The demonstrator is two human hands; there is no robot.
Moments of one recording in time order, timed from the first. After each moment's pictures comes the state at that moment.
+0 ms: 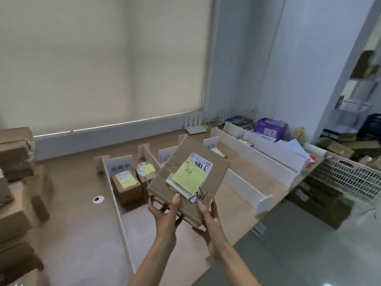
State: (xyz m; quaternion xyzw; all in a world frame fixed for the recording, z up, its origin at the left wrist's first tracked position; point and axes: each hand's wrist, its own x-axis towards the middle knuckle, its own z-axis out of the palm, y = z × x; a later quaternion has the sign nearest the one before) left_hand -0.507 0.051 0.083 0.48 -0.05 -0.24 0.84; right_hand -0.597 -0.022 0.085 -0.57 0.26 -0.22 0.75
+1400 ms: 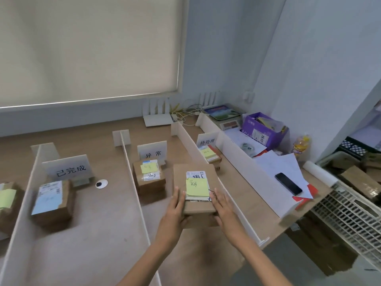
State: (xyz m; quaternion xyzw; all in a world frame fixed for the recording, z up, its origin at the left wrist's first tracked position) left_hand -0.458 -0.607 -0.038 0.85 -0.40 -0.06 0.34; right_hand -0.572 -0.775 -0.013 -0.97 0.17 -0.05 0.15
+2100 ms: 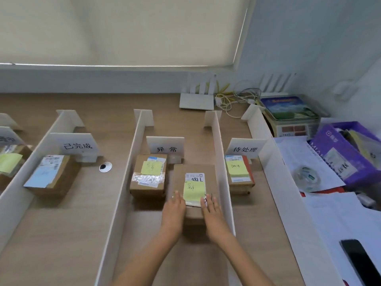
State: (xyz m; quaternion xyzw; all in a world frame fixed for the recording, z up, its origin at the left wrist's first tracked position) left_hand -0.329 -0.789 -0.103 0.98 -0.18 -0.11 0.00; right_hand -0.378 -0.927 -0.109 -0.97 0.03 0.20 0.11
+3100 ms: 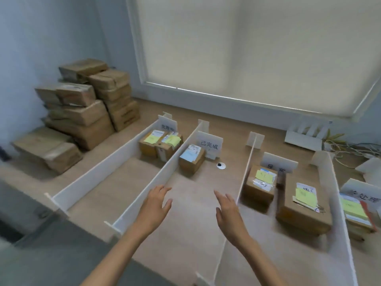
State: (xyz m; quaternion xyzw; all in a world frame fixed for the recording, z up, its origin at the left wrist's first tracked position) left_hand -0.532 -0.375 0.018 0.96 0.06 0.09 0.26; right_hand -0.481 -0.613 -0.004 -0.94 -0.18 0.02 0.29
